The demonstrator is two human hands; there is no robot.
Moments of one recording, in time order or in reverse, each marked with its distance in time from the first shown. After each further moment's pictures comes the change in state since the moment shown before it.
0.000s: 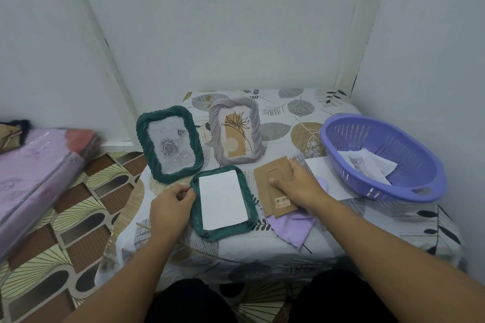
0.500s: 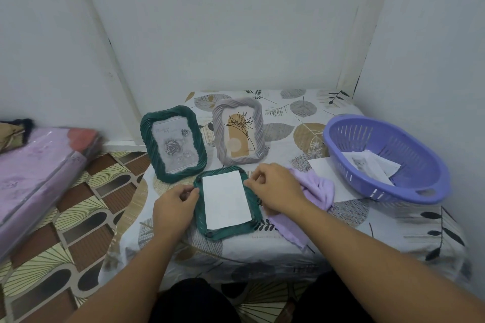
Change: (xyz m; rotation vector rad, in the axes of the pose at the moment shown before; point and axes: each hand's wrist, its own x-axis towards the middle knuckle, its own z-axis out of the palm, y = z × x) left_hand 0.003 -0.006 0.000 0.010 0.000 0.017; right_hand -0.018 -0.043 0.040 -0.499 0.047 -0.236
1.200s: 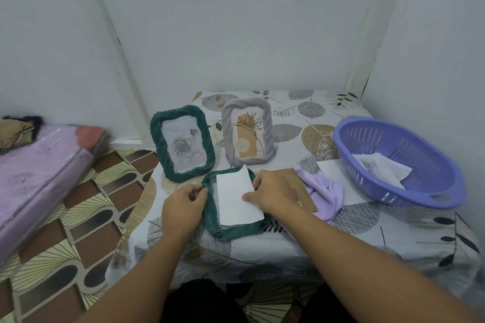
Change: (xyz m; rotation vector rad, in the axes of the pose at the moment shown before) left_hand 0.000 -0.002 -0.001 0.008 -0.016 0.011; right_hand 0.006 -0.026 0.026 -0.053 -0.104 0.193
